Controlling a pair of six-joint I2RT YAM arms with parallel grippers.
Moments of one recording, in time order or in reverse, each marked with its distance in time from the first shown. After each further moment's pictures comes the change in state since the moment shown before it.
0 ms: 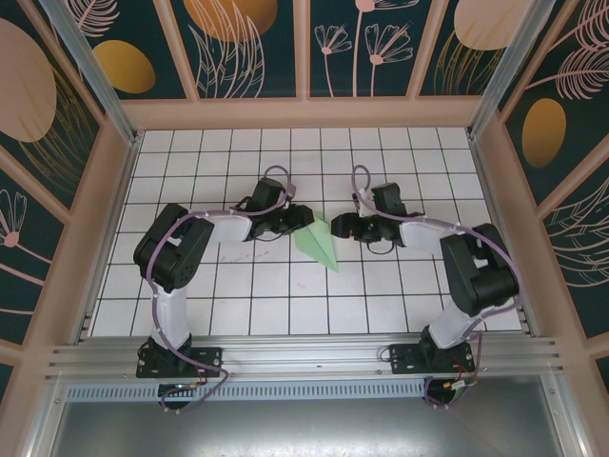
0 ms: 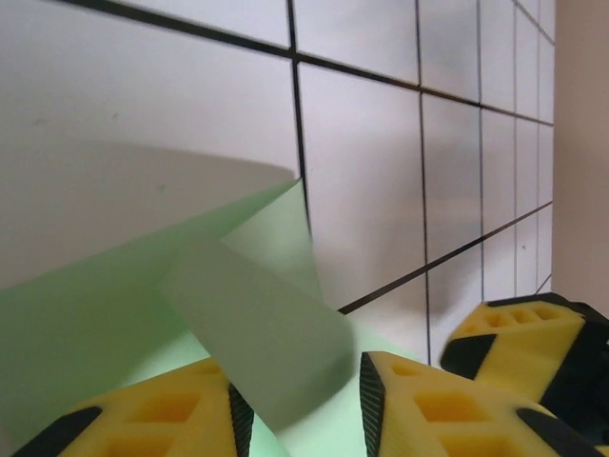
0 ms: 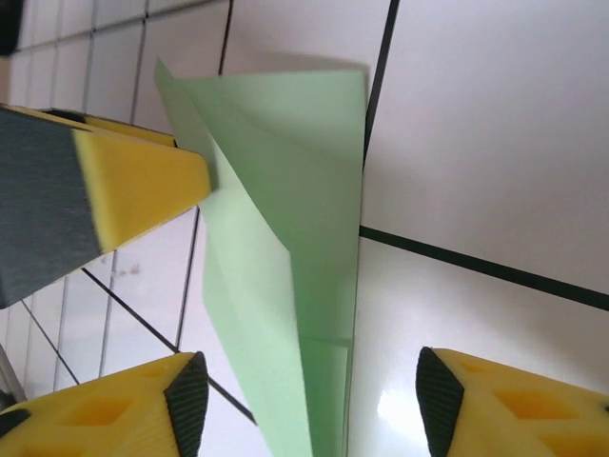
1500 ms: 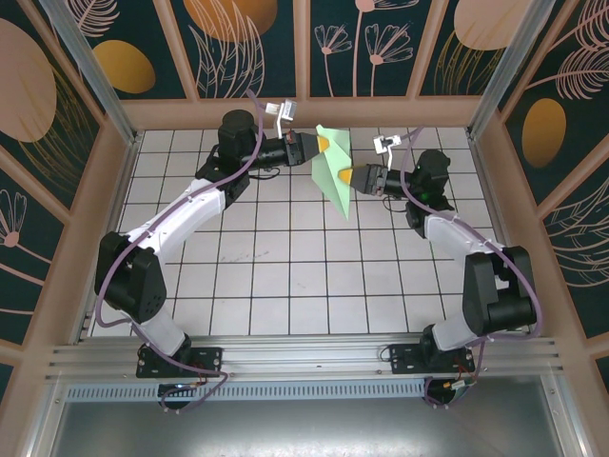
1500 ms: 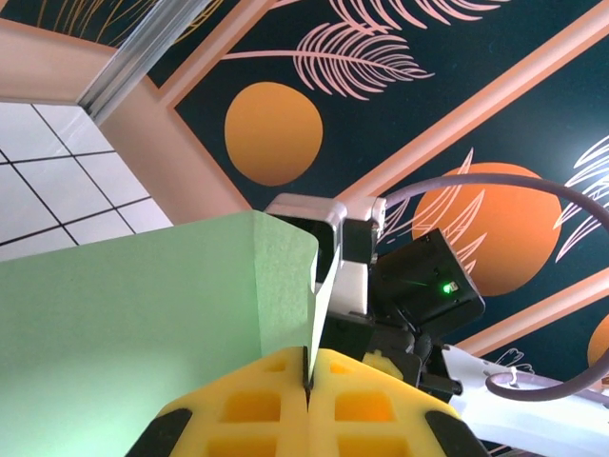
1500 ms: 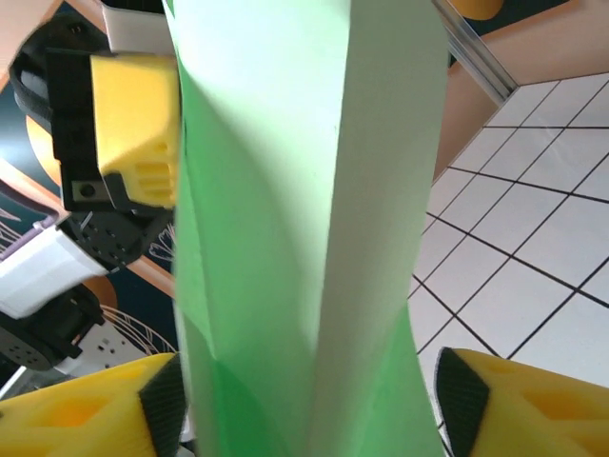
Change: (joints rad) left arm 0.034 -0.292 0.364 0.019 0.311 -0.006; right arm -0.147 -0.131 0.091 0.753 -0.600 0.453
